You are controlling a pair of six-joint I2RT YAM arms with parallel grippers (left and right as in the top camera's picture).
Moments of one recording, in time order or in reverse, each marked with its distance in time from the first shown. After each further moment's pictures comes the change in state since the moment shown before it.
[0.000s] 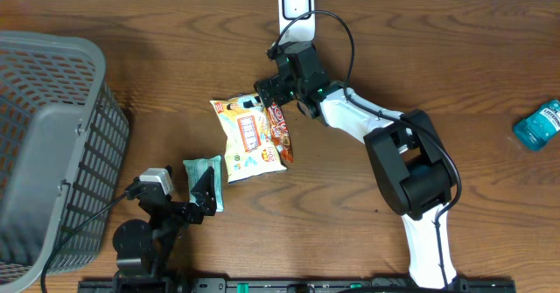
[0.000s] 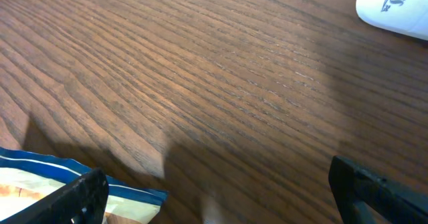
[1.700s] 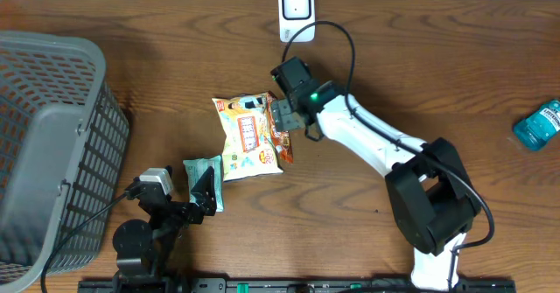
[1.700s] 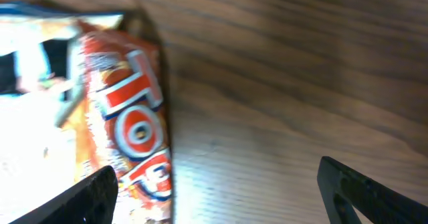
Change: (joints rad) left arm 0.000 0.000 0.000 0.000 0.000 0.000; right arm 0.122 -0.221 -0.017 -0.624 0.328 0.260
